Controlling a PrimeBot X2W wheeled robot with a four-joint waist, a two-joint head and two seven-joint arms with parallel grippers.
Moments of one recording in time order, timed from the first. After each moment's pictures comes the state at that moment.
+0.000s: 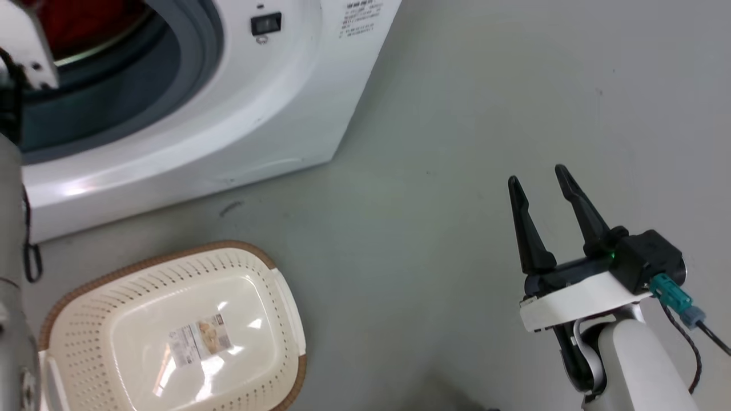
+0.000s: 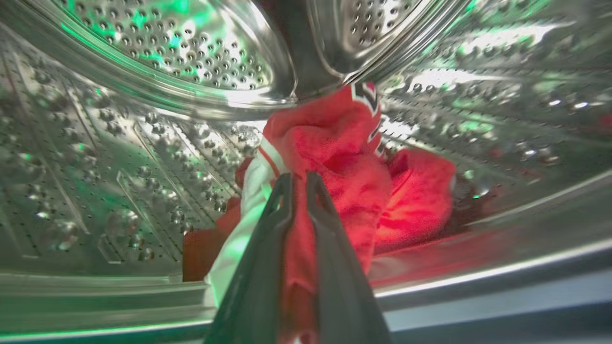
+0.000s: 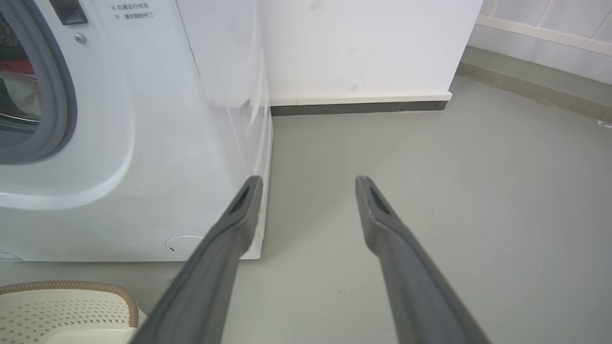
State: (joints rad) left arm -1.23 0.45 -0.10 1.05 -0.10 -0.01 0.06; right arm -0.27 -0.05 0.15 0.16 0.16 0.13 -0.26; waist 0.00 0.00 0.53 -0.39
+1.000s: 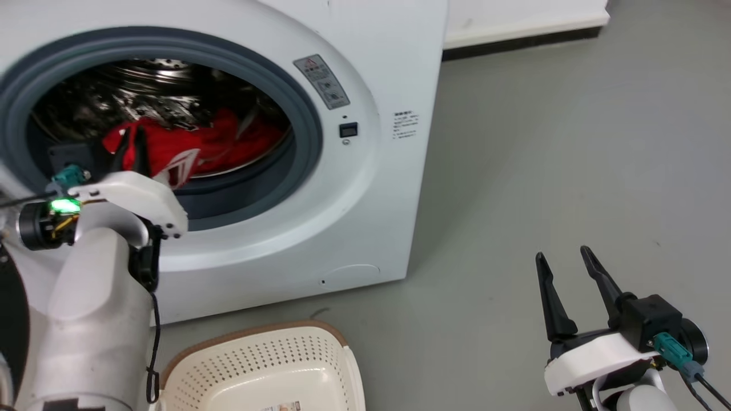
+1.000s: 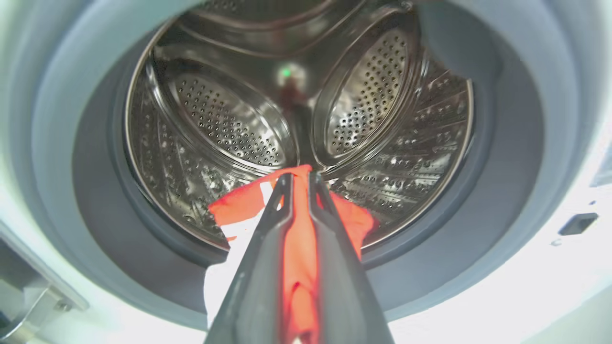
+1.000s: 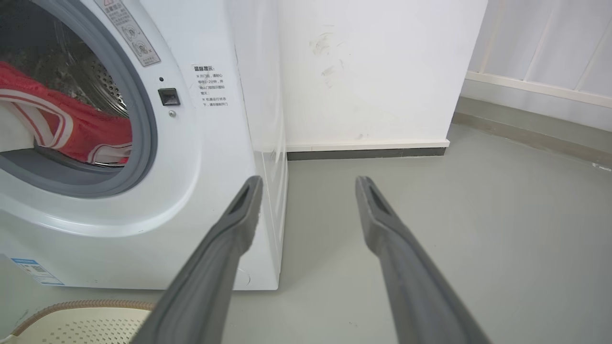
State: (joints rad) left arm -0.79 0.27 -0.03 0.95 -0.25 -0.06 -0.26; right arm -0.08 -0.05 0.05 0.19 0.07 0.13 -0.23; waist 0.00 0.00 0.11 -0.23
